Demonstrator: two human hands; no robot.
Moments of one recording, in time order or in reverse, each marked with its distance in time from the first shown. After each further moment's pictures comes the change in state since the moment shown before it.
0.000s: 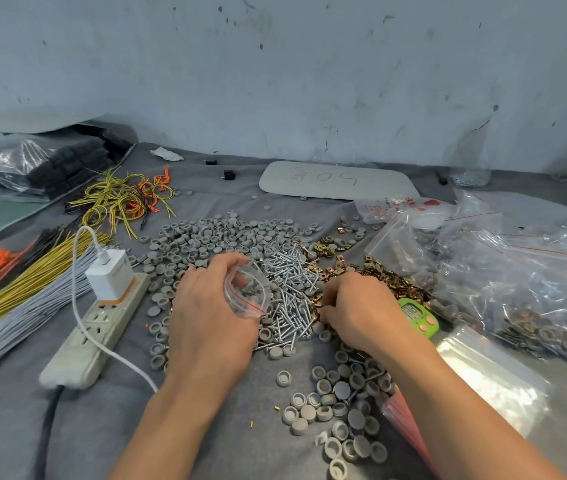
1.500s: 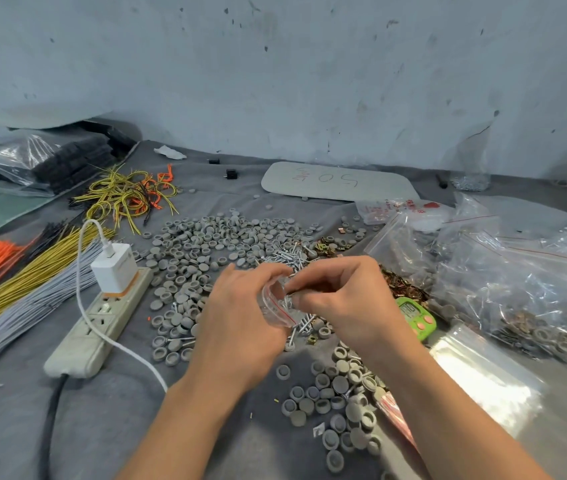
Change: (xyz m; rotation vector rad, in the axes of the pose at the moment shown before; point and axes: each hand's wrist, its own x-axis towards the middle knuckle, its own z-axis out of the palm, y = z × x) left_hand -0.008 0.017 0.003 -0.039 -0.184 0.210; right_hand -0.039 -0.025 -0.018 0.987 0.053 -0.279
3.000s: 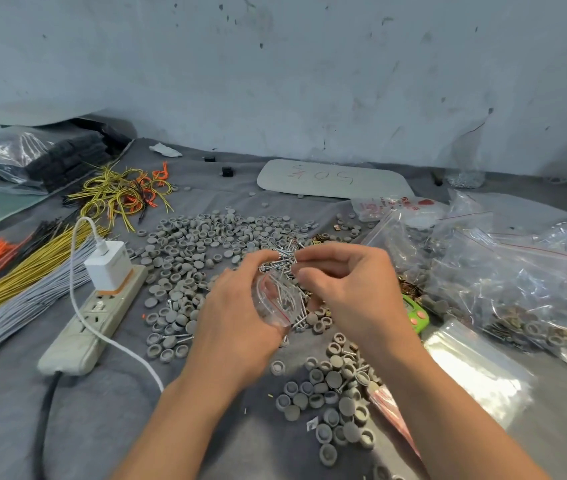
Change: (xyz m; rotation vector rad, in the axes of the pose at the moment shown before) left_hand -0.003 -0.007 0.010 -0.061 -0.036 -0.123; right_hand -0.004 -0.004 -0.004 0.006 0.188 0.048
